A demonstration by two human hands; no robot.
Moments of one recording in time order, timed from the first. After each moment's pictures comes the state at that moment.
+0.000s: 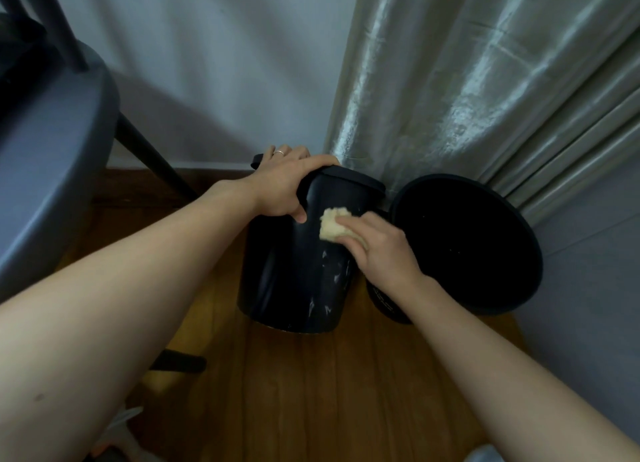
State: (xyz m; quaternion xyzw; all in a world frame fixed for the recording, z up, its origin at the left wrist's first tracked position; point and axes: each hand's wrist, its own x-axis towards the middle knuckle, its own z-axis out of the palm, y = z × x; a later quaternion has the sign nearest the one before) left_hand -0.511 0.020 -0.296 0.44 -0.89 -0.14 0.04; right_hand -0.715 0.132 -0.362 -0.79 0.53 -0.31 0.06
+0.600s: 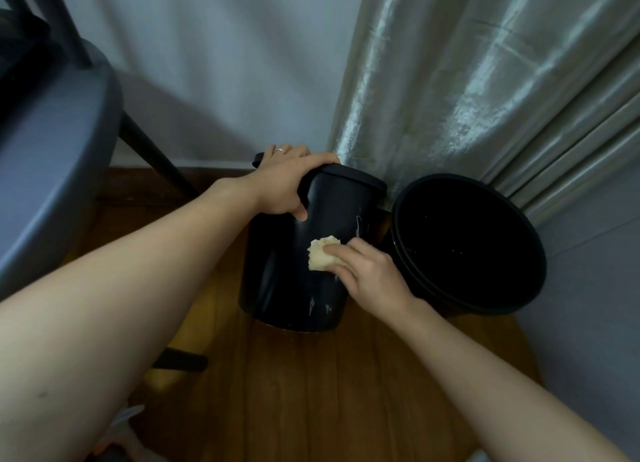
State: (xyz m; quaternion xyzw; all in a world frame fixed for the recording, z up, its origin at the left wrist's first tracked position) left_hand -0.508 0.017 -0.299 0.44 -0.88 -0.14 0.04; right_hand -0.700 0.159 -0.378 -0.81 0.51 -0.28 0.11
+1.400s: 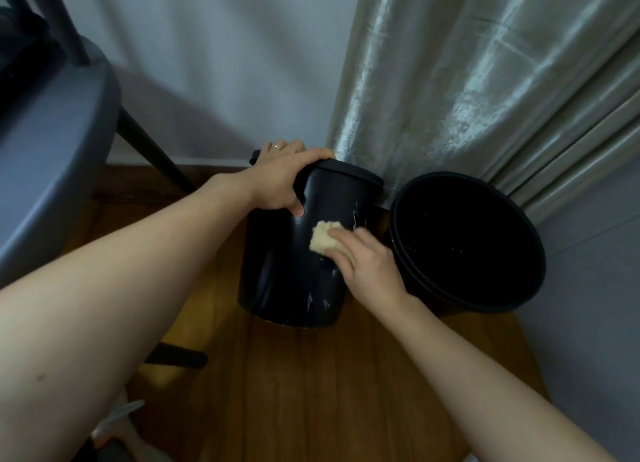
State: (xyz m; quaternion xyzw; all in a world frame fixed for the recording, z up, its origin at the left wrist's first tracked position) left_hand -0.505 0.015 -0.299 0.45 -0.88 -0.16 0.05; right_hand -0.692 0.157 -0.378 -0.76 0.56 -0.32 0.09
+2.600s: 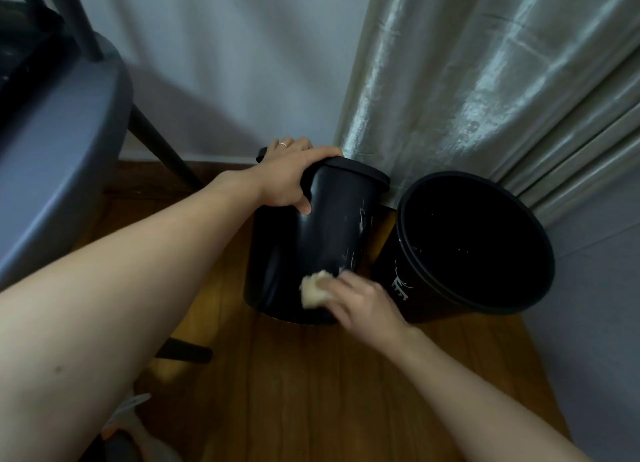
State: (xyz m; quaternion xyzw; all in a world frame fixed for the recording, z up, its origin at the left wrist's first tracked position) left_hand -0.504 0.018 -0.297 0.45 -0.88 -0.17 0.06; right_hand -0.690 0.196 -0.409 -0.84 0.47 -0.23 0.13
